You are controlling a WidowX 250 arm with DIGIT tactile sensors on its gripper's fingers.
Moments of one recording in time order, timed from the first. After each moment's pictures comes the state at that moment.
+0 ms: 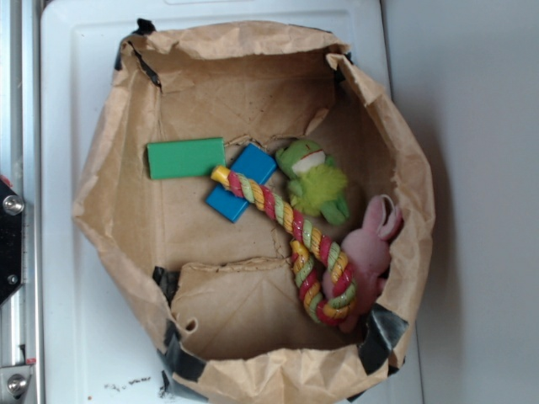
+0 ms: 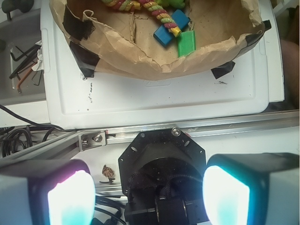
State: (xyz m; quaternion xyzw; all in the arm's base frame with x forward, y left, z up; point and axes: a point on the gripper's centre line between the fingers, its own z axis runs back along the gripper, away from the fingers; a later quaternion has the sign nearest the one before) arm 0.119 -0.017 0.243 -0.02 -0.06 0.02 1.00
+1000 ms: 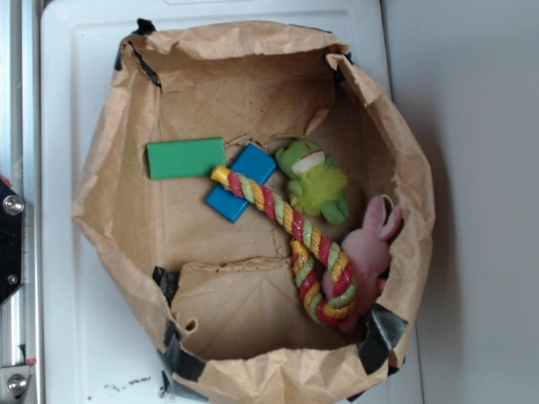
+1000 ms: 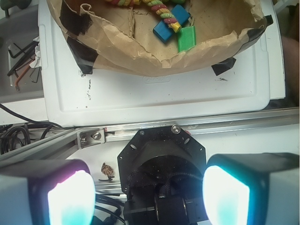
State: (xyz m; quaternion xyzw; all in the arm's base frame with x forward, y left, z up) arm 0.118 -0.017 0.239 -0.02 -0.05 0.02 1.00
